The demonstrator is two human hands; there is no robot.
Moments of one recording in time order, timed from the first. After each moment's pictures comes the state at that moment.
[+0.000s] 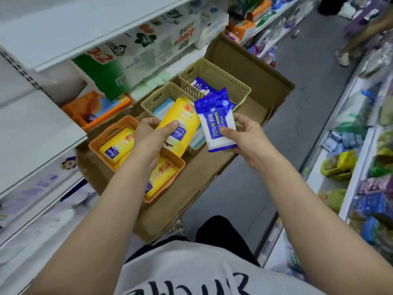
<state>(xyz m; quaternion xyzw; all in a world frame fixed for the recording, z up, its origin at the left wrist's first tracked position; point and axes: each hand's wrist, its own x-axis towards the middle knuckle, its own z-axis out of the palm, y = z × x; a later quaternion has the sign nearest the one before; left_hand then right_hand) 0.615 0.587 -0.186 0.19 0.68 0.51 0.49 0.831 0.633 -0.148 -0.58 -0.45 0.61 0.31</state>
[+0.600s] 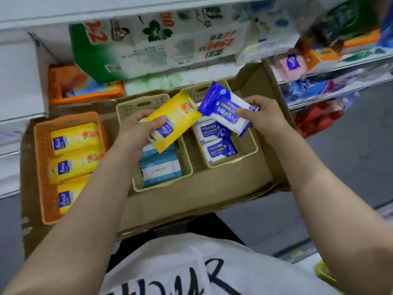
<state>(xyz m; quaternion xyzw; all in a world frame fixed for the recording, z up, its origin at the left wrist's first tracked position) 0.672 0.790 -0.224 -0.02 0.71 0.57 0.40 0.858 1.024 -0.208 -0.48 -0.69 0.53 0.10</state>
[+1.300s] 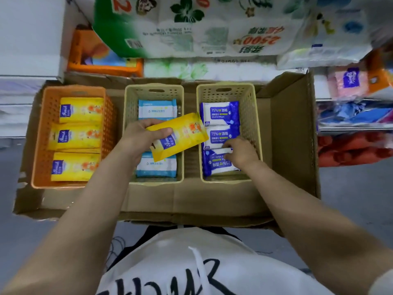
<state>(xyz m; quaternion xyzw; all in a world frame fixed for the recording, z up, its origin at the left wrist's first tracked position) 0.689 0.808 -0.260 -0.11 0.76 0.50 0.39 0.836 1.051 -0.348 -0.28 -0.88 0.28 -0.26</state>
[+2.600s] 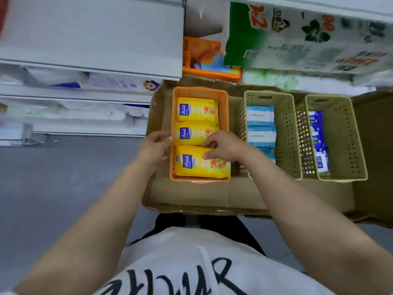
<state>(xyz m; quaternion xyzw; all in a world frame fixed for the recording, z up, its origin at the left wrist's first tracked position) 0.566 0.486 -0.310 -0.16 0.72 0.55 0.39 0.636 0.697 -0.283 -0.15 -0.87 0.34 -0.34</state>
